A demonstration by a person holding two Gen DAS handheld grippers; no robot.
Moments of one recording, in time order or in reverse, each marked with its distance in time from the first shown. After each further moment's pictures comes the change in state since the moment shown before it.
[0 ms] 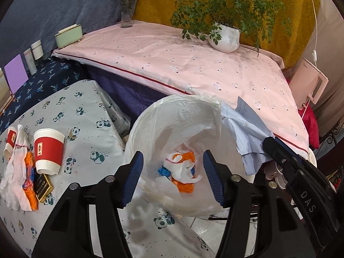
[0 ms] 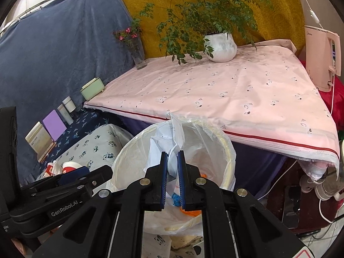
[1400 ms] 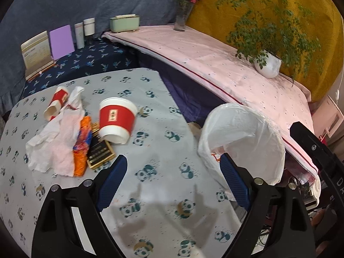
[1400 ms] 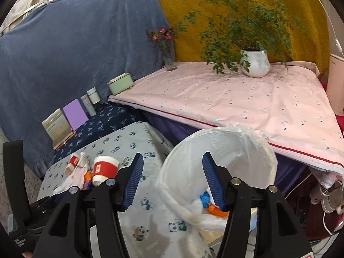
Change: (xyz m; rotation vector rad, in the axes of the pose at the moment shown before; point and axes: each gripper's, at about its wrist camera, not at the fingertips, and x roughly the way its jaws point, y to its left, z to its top) left arm -0.070 0.106 -0.044 -0.248 -0.054 0.143; right arm -0.031 0.104 -0.007 -0.133 -0.023 0.097
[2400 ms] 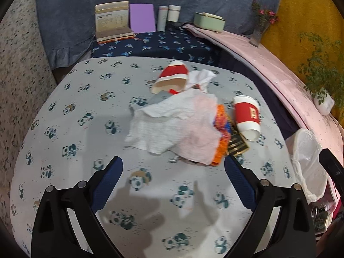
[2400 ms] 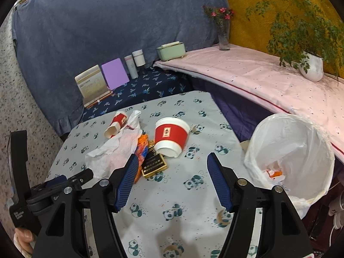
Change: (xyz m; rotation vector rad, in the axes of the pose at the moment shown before) left arm -0.036 0.204 -0.044 -0.286 -0.005 0.256; right arm 0.034 0.151 -0.054 -0.206 0.159 0.166
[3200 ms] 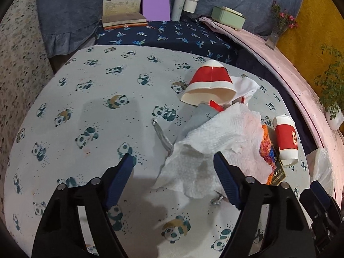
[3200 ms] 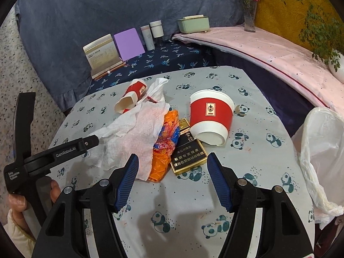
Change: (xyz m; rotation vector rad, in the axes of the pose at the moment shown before) left arm 0.076 0.054 0.042 -0.057 0.064 -0.017; right arm 0.089 0.057 -0.014 -0.076 0.148 0.057
